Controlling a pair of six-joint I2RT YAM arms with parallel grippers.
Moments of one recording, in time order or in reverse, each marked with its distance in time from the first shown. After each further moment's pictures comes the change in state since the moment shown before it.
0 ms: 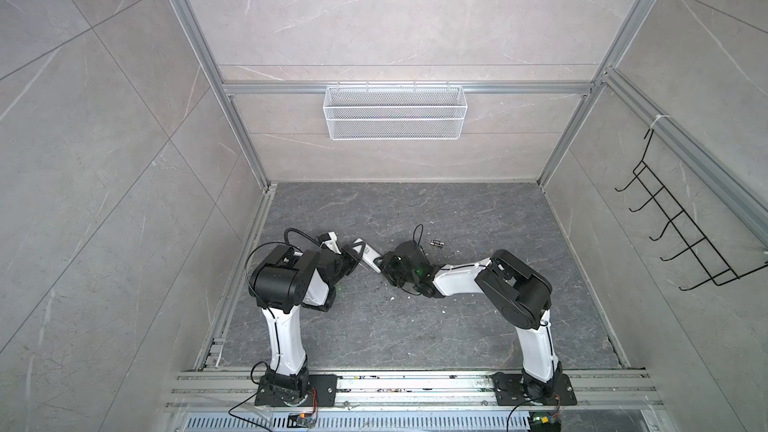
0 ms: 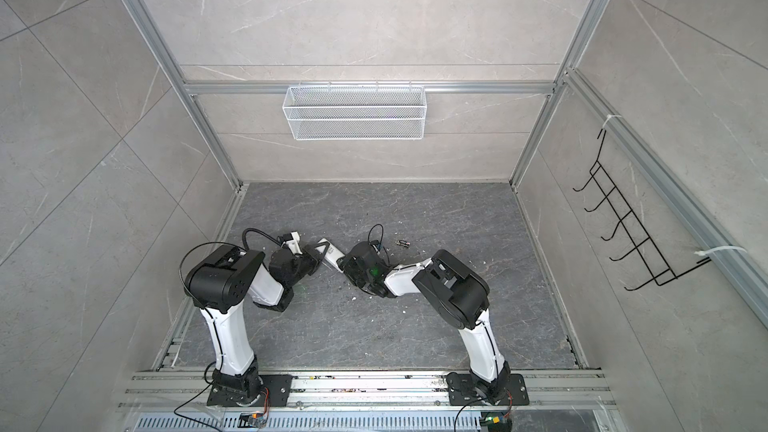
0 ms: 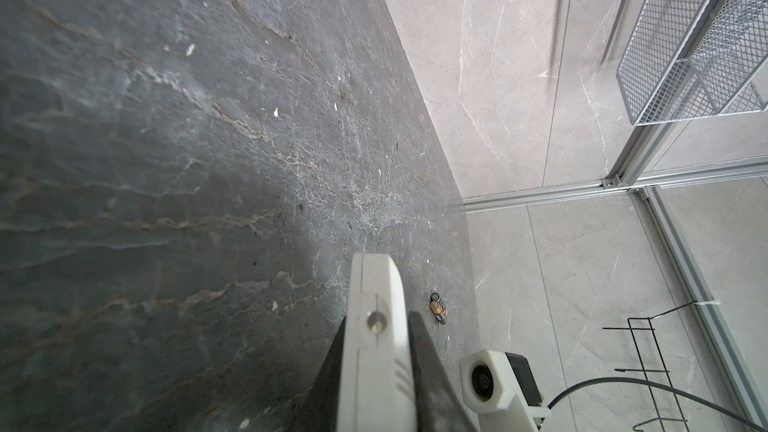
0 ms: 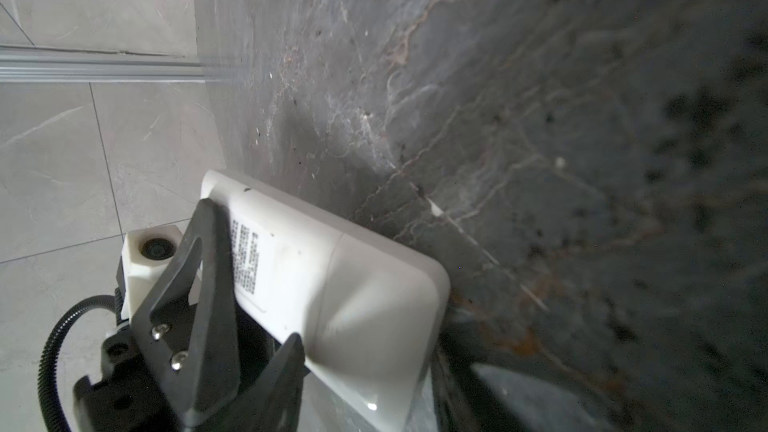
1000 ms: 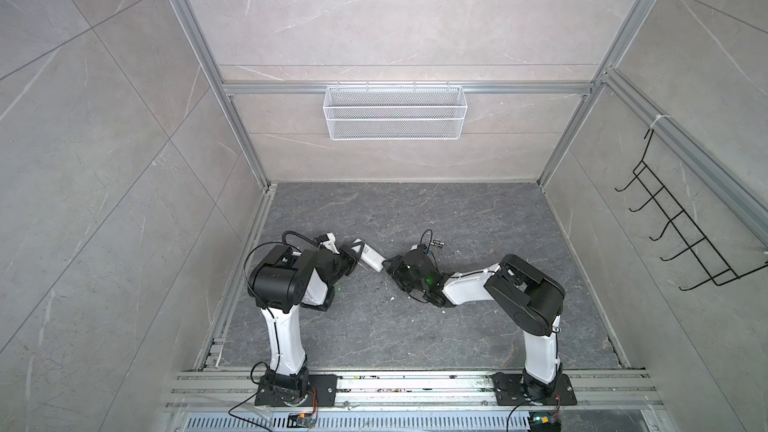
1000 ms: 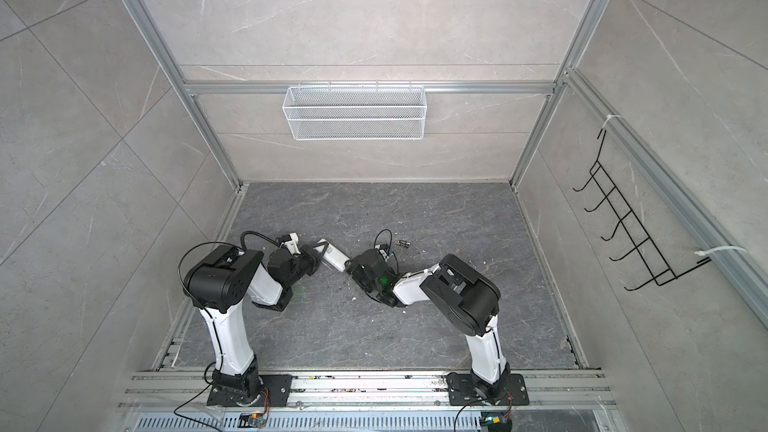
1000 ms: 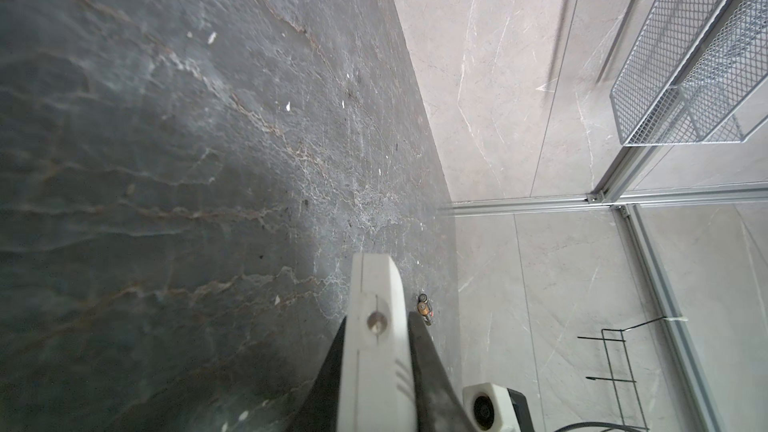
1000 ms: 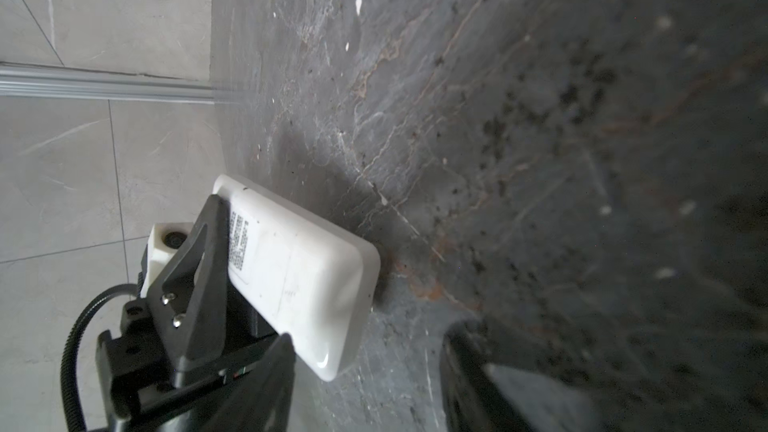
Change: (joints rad) left arm 0.013 0.000 0.003 -0.003 0.031 -0.103; right arm 0.005 -0.092 -0.161 0.103 0.072 -0.052
